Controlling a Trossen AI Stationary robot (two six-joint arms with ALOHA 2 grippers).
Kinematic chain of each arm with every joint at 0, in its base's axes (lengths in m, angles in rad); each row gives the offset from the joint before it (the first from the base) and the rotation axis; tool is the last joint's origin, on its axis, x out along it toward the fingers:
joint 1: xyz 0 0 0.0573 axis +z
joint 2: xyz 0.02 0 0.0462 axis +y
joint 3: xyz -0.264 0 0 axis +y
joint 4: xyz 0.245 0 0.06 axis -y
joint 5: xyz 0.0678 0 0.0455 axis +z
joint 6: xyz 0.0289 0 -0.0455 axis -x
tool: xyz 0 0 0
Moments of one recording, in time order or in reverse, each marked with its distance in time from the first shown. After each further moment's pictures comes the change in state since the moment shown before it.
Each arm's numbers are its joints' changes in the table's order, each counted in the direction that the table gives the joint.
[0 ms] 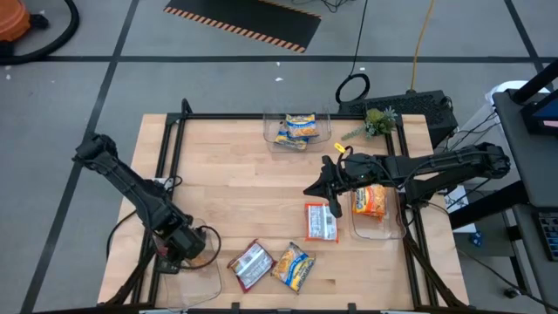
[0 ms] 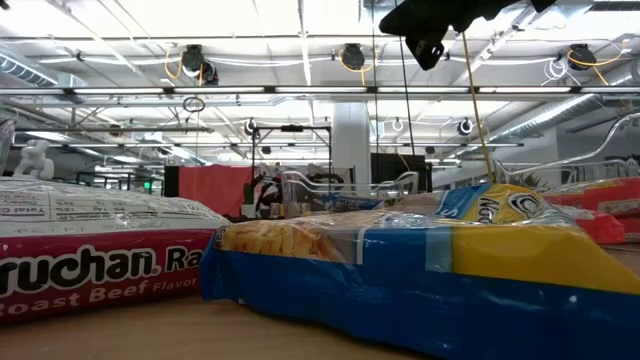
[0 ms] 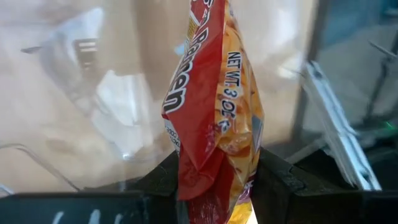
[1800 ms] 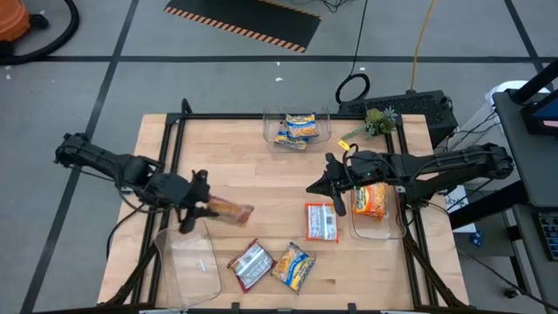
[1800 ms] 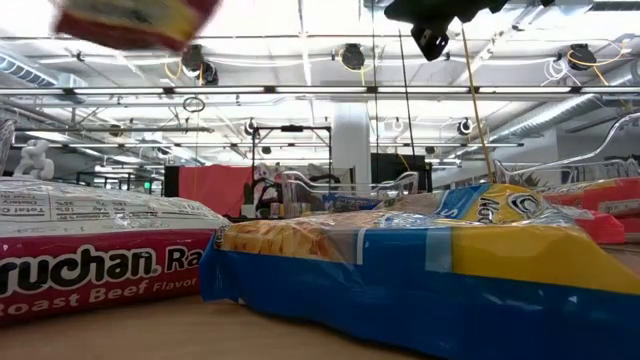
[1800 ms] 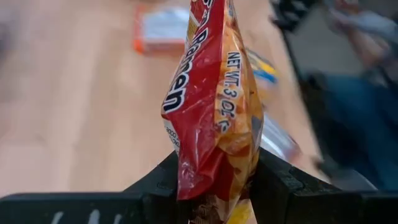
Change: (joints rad) left arm 0.338 -0.410 0.033 0.322 0.432 -0.346; right arm 0.000 -0.050 0.000 -0.011 -0.001 0.008
